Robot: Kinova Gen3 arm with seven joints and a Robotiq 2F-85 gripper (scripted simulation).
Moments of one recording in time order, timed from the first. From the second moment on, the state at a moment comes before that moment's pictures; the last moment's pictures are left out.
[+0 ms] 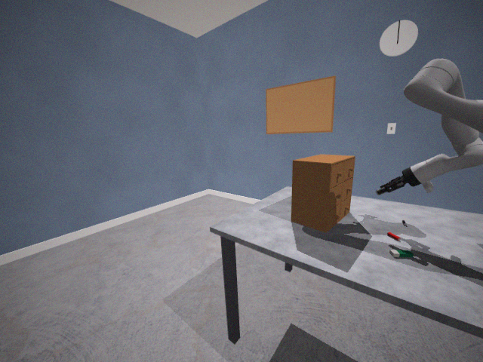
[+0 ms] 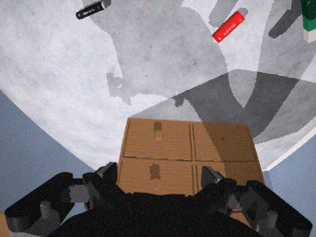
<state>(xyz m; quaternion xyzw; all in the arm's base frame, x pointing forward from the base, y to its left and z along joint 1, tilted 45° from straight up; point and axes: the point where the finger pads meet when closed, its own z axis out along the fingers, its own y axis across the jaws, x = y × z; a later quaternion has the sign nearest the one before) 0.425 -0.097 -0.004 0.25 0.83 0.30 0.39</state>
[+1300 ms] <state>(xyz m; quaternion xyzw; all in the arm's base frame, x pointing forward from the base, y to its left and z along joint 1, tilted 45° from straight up) 0.440 -0.083 -0.024 0.29 0.77 0.26 0.50</state>
